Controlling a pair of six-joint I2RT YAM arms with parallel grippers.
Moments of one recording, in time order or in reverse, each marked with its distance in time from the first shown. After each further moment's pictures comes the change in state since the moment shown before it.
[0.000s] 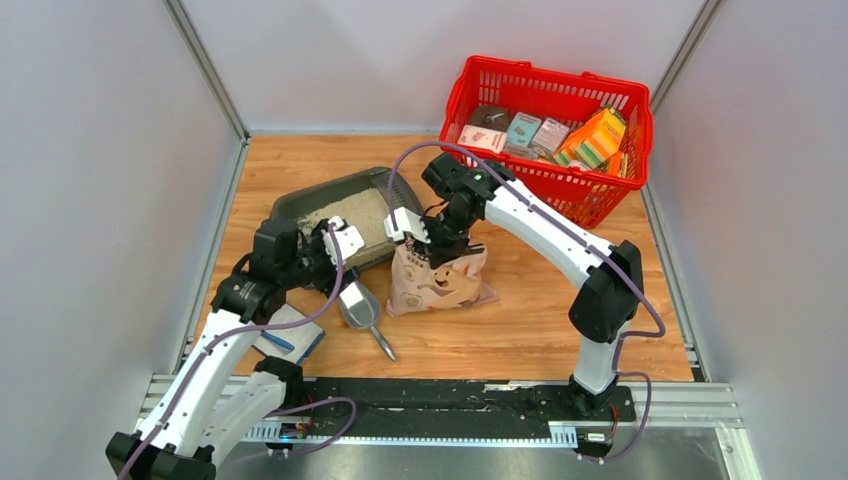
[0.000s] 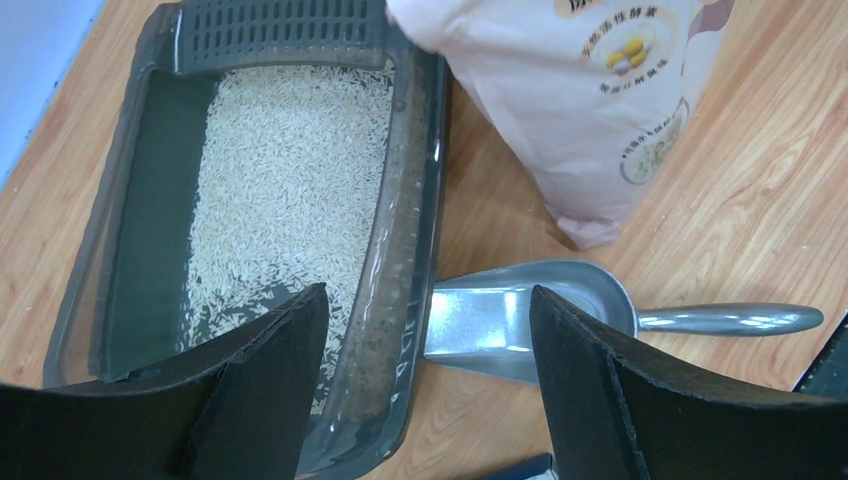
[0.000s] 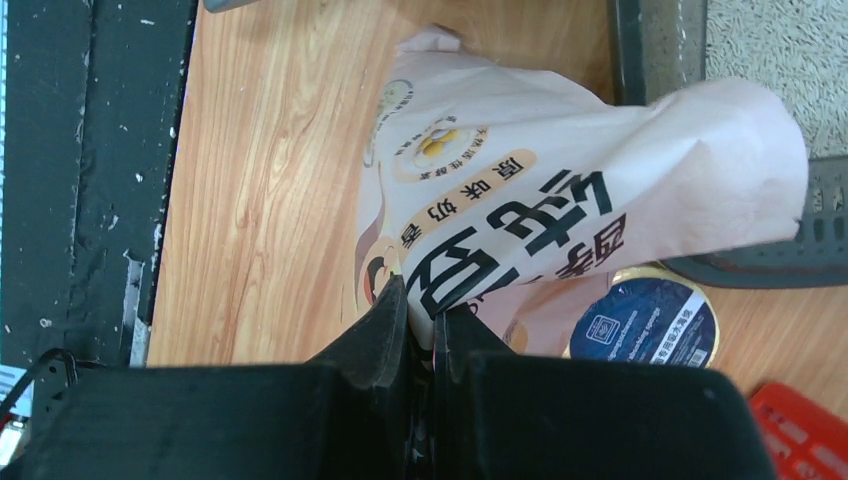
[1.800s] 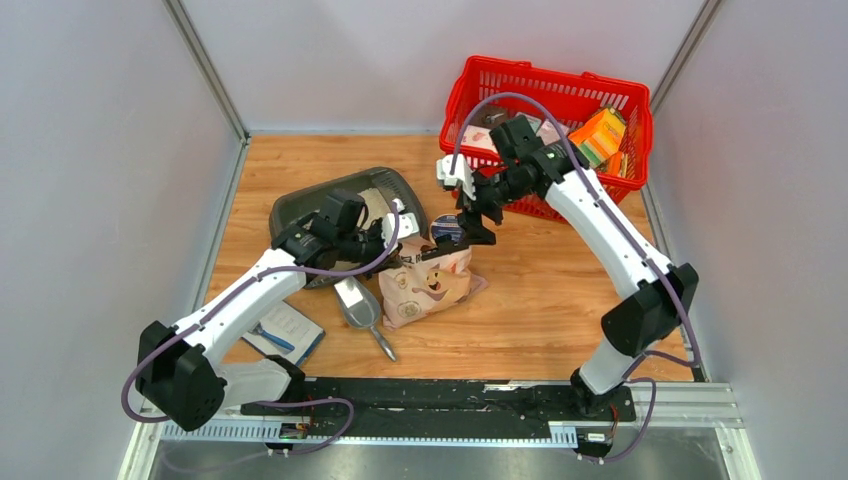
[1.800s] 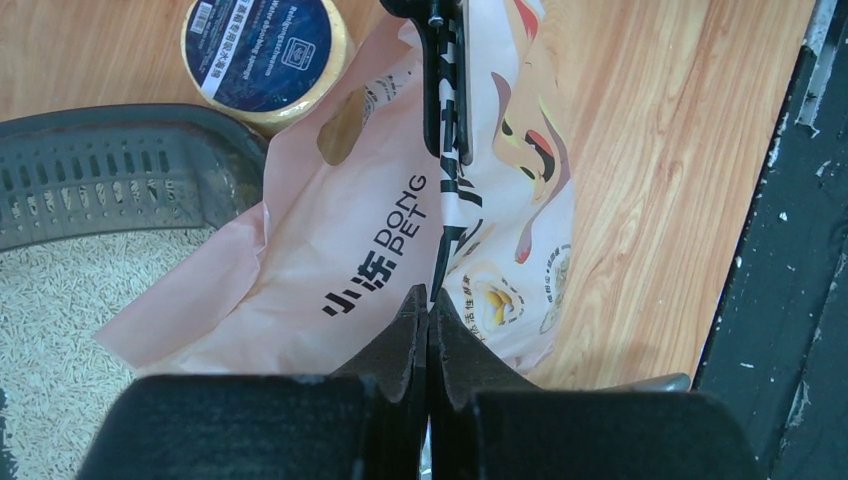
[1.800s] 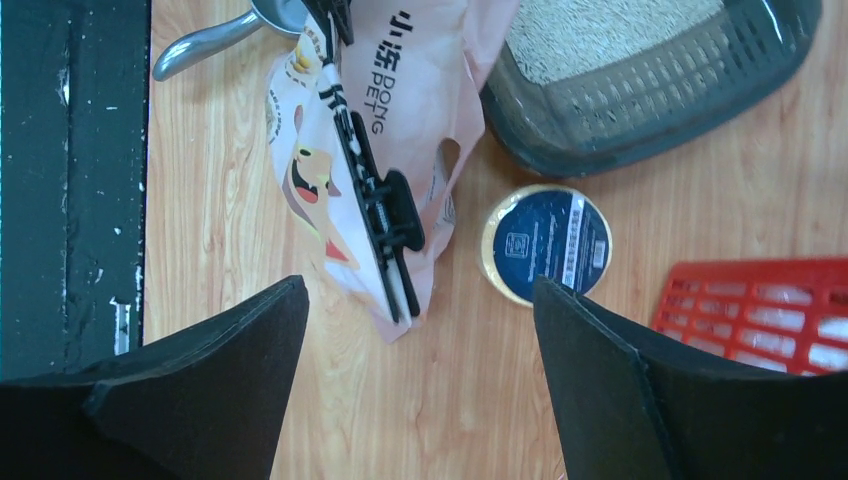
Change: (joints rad) left arm -0.235 0.428 0.196 0.061 0.108 -0.096; right arm -0.248 -0.174 -0.025 0.076 -0.148 0.077
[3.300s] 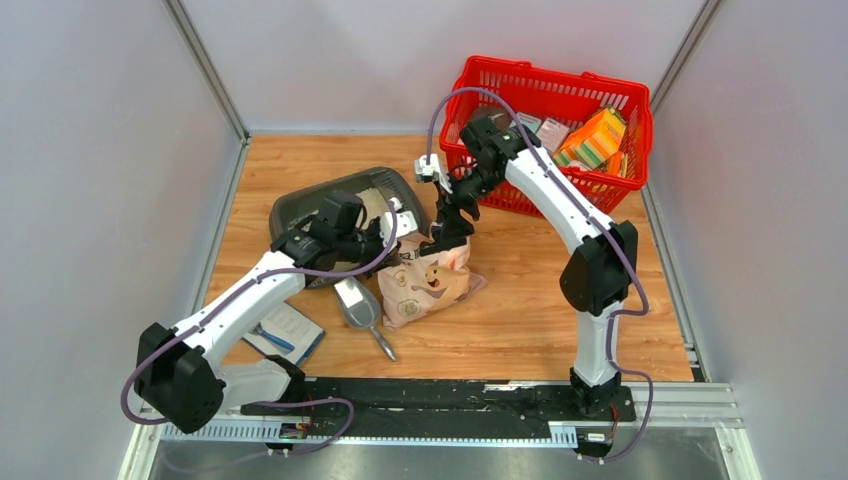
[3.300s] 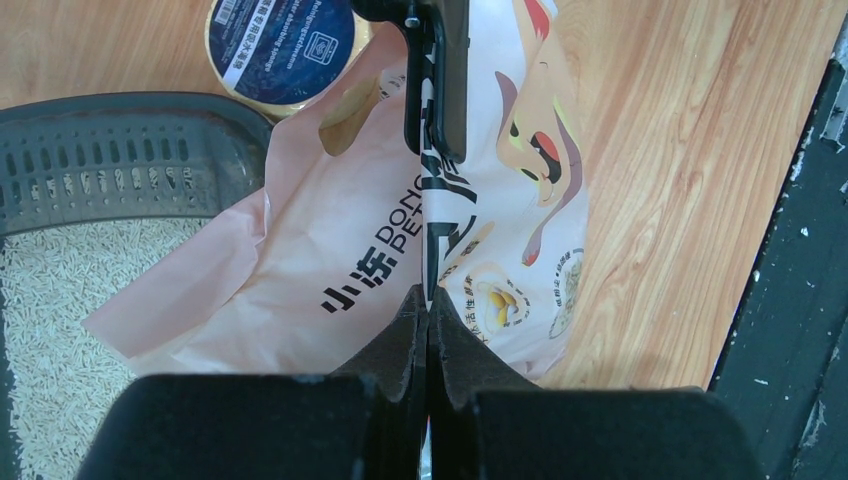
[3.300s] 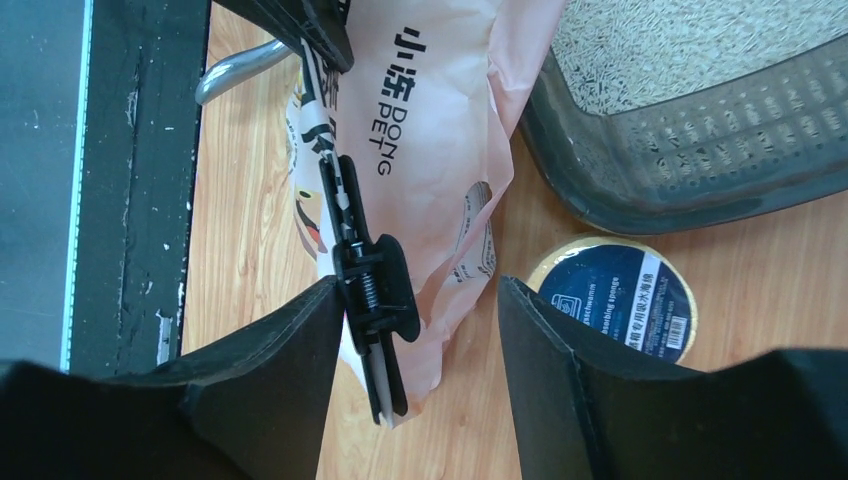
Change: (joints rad) left arm 0.005 -0.010 -0.026 0.044 -0.033 -0.032; right arm 0.005 0.330 0.248 -0.169 -0.129 -0.060
